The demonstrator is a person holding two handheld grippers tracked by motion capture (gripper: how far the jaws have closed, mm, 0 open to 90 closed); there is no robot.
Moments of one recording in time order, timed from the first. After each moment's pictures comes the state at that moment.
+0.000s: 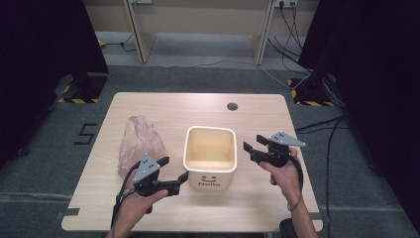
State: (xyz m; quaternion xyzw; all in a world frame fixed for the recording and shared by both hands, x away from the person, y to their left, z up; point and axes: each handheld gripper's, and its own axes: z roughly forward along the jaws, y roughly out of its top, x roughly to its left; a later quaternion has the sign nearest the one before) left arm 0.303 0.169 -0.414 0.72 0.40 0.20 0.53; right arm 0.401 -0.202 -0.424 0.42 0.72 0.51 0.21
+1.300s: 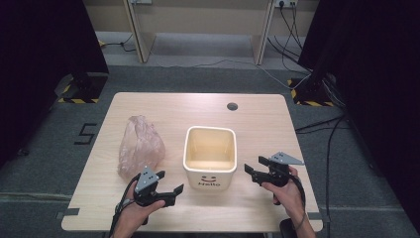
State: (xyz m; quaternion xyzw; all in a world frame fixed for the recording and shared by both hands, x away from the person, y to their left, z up) left arm 0.296 0.184 -0.470 0.74 0.43 0.18 0.48; right arm 0.370 -0.215 -0.477 0.44 0.74 0.48 0.16
